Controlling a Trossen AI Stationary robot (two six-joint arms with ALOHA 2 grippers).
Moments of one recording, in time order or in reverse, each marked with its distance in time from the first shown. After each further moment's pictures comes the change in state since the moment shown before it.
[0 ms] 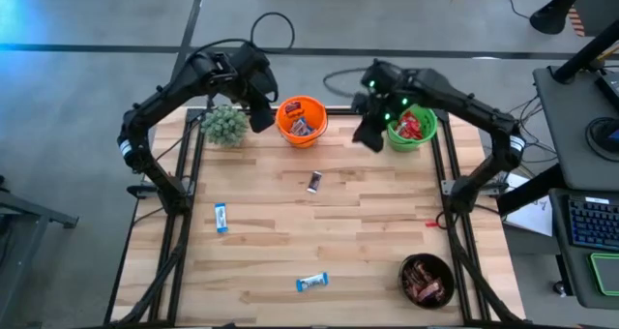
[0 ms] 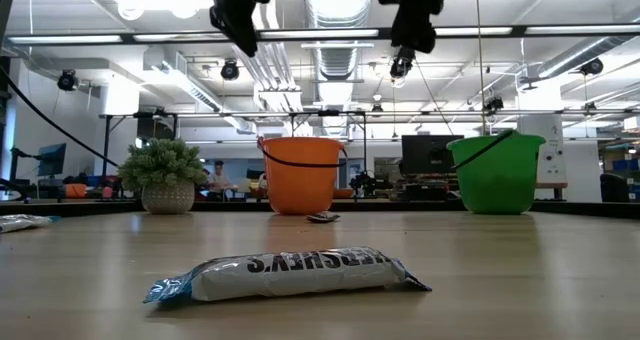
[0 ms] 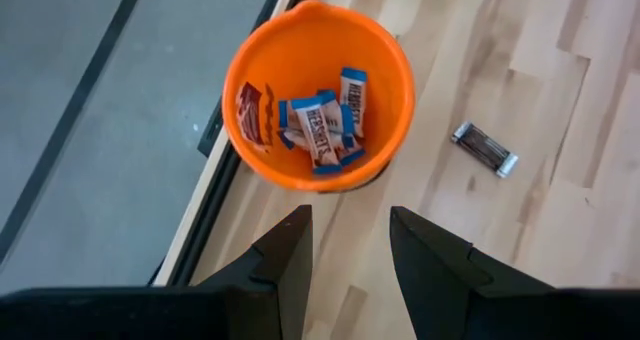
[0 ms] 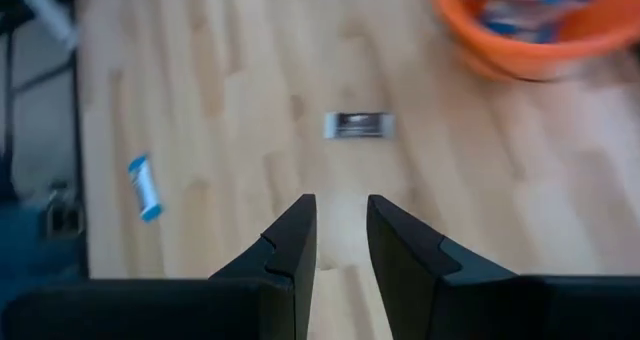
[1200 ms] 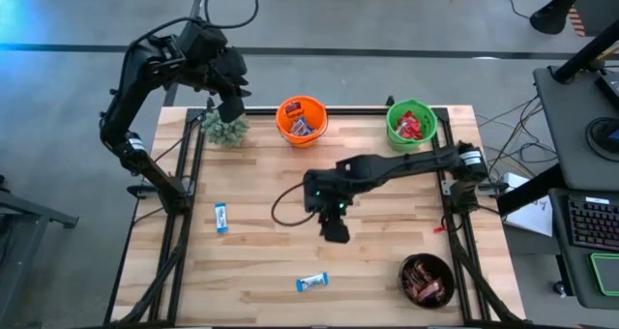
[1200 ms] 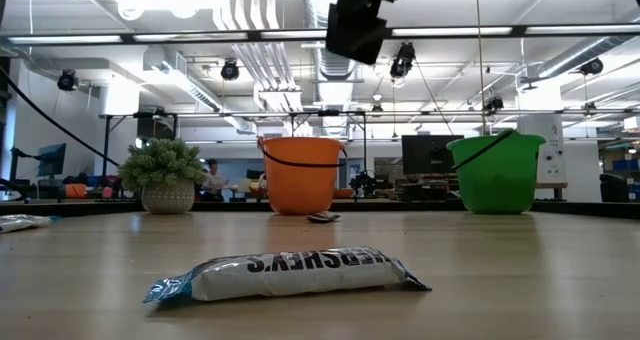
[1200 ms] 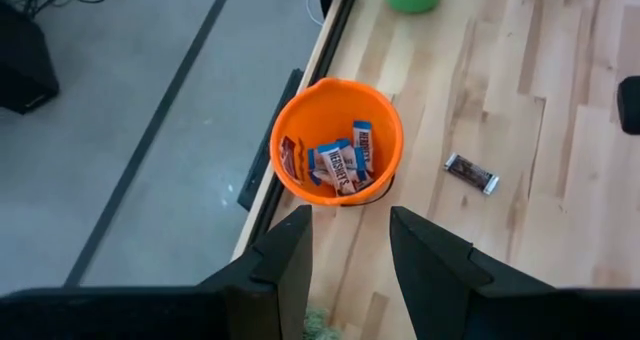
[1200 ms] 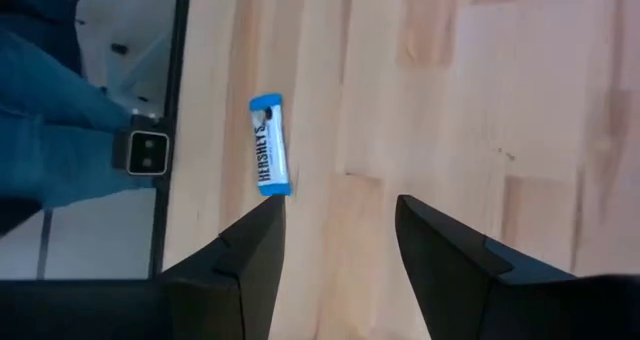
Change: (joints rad) left arm 0.000 -0.033 0.392 -0.240 0.000 0.088; right arm 0.572 0.318 0.000 0.281 0.044 0.224
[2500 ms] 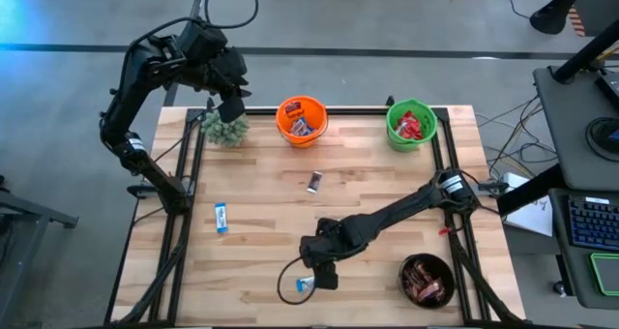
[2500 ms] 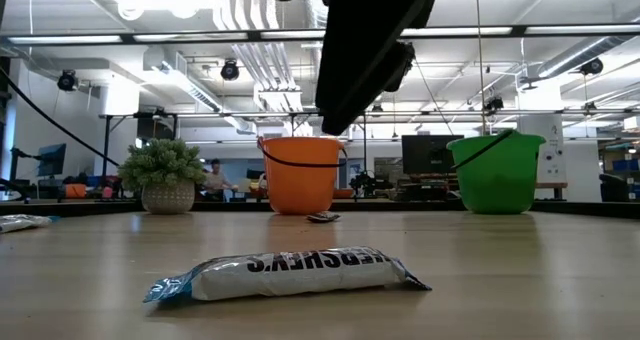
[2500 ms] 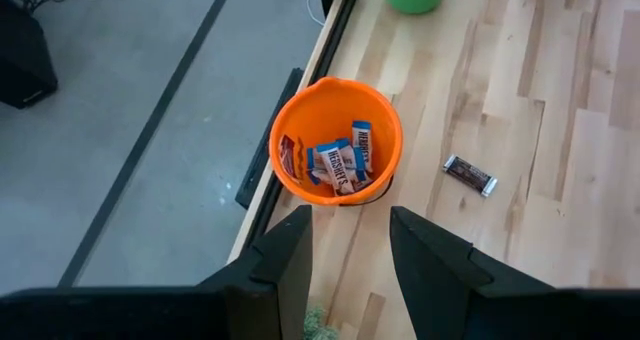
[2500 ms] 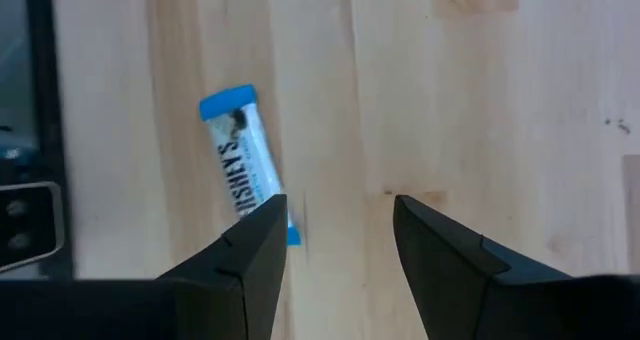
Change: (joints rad) left arm 0.000 0.000 -0.002 0.000 0.000 -0.013; right arm 0.279 0.196 0.000 0.134 0.399 0.320
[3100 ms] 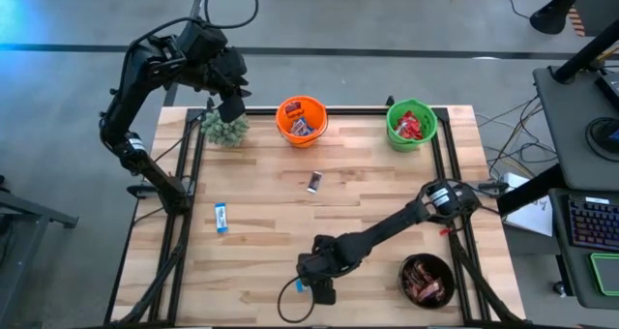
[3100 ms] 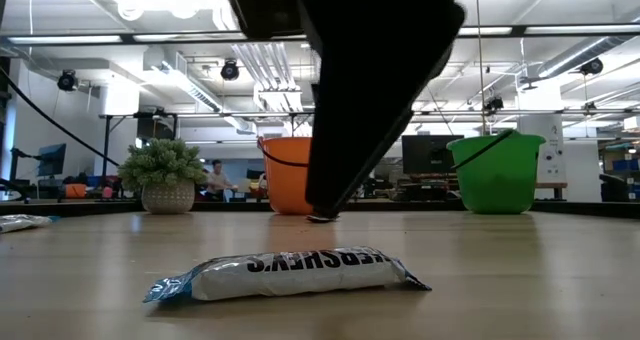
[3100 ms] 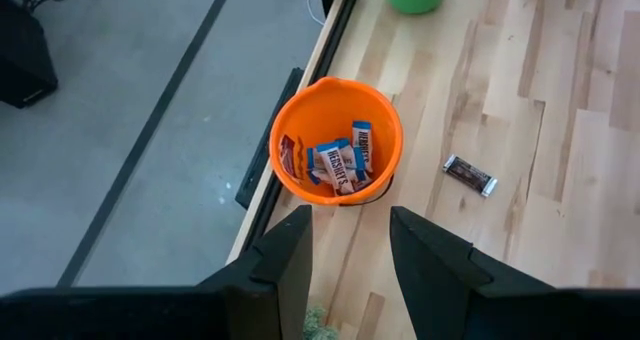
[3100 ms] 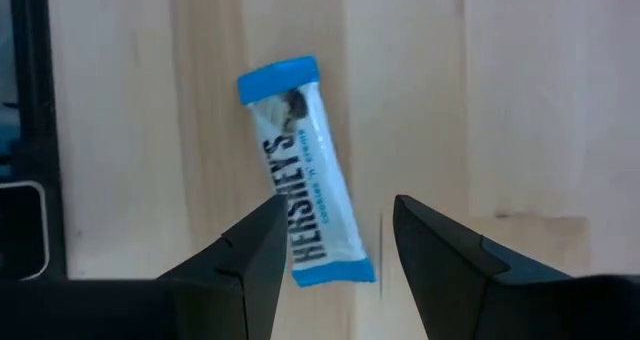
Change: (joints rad) left arm 0.000 0.000 0.000 0.000 -0.001 -0.003; right arm 0.065 0.127 0.030 0.082 -0.031 0.030
